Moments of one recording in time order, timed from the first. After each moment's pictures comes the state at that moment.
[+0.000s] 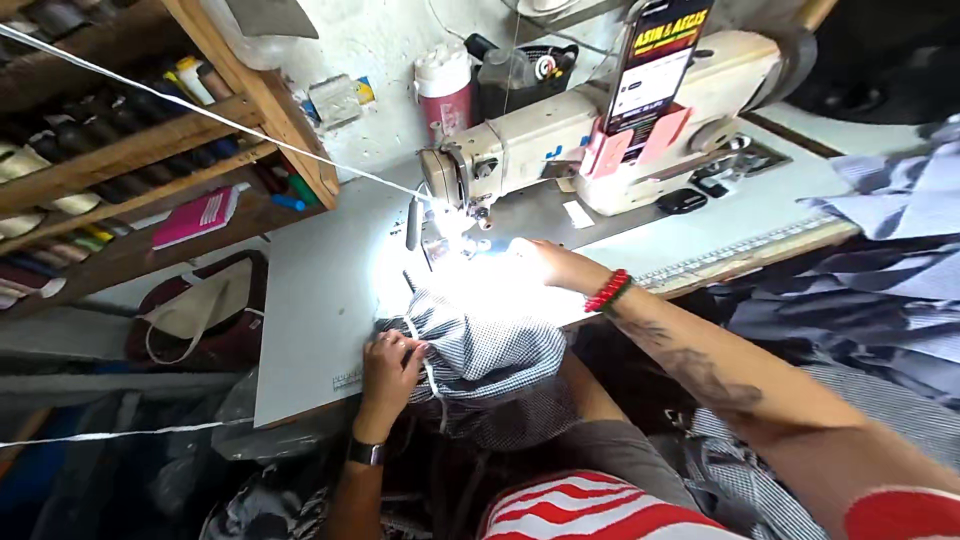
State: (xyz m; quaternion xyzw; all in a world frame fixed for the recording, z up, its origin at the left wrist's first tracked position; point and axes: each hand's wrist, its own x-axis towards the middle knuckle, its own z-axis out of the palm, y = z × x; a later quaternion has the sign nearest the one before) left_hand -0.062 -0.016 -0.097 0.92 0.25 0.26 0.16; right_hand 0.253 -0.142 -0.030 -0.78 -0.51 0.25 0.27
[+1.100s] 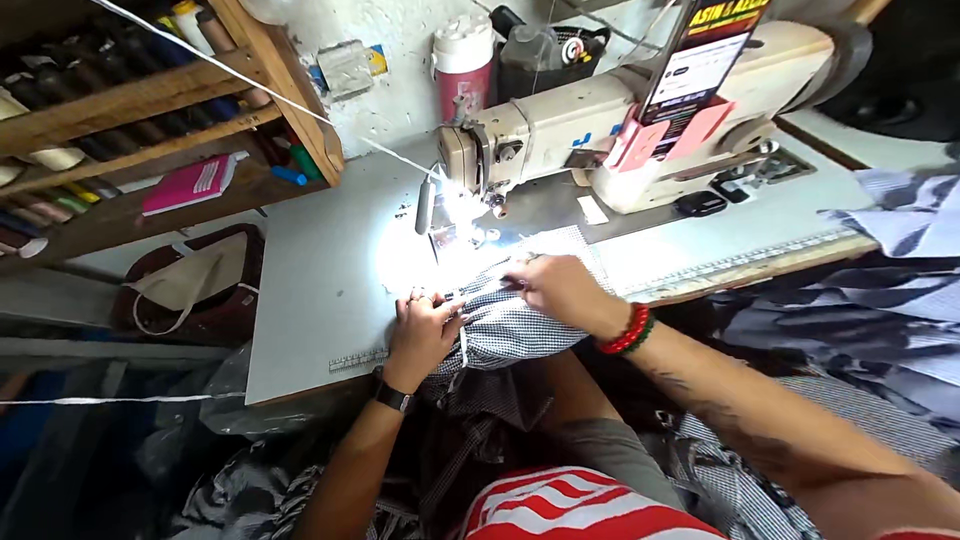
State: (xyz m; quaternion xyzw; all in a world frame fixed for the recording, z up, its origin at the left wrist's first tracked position) left_hand -0.002 -0.019 -0.096 0.95 0.20 0.20 0.11; right_hand 0.220 -0.158 -0.056 -0.70 -0.67 -0.04 0.24
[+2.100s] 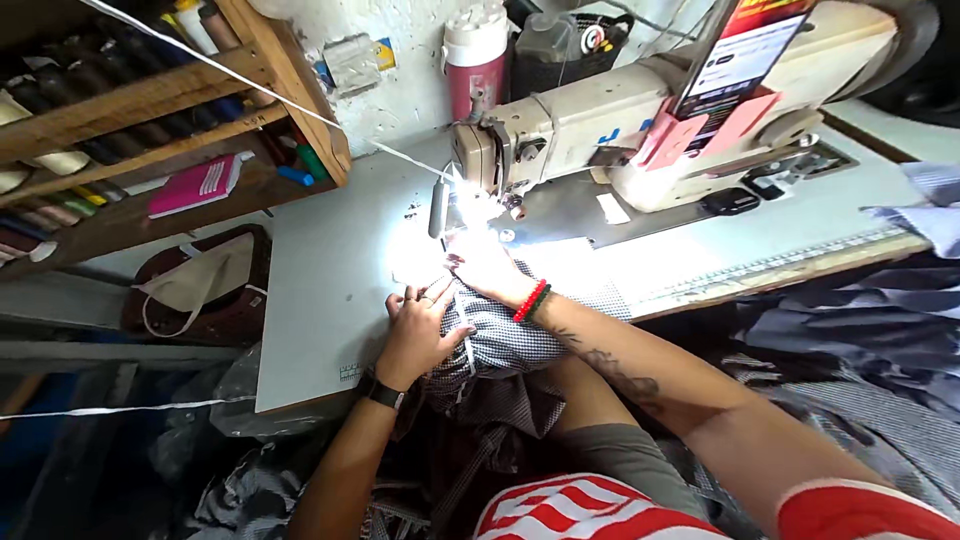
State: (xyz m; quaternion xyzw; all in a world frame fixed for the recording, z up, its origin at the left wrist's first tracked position) left_hand -0.013 0.008 -0.085 0.97 0.21 0.10 0.06; right_hand 0.182 -0.045 -0.080 -0.74 -0.61 0.05 0.29
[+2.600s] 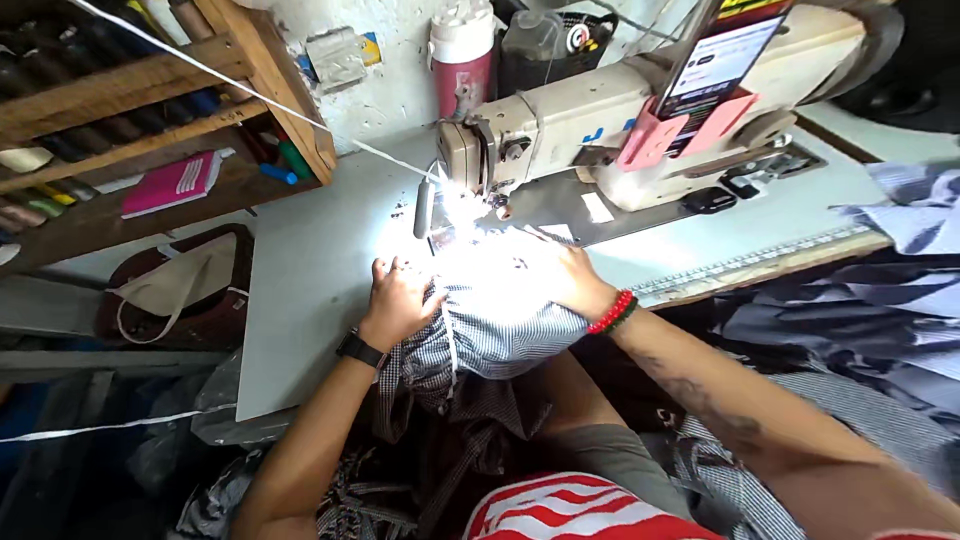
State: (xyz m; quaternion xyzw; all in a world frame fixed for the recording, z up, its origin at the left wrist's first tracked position) left_hand 0.017 0.051 -0.077 0.98 0.17 0.09 -0.04; right_hand 0.249 -0.138 -0.088 -0.80 -0.56 -0.01 0.22
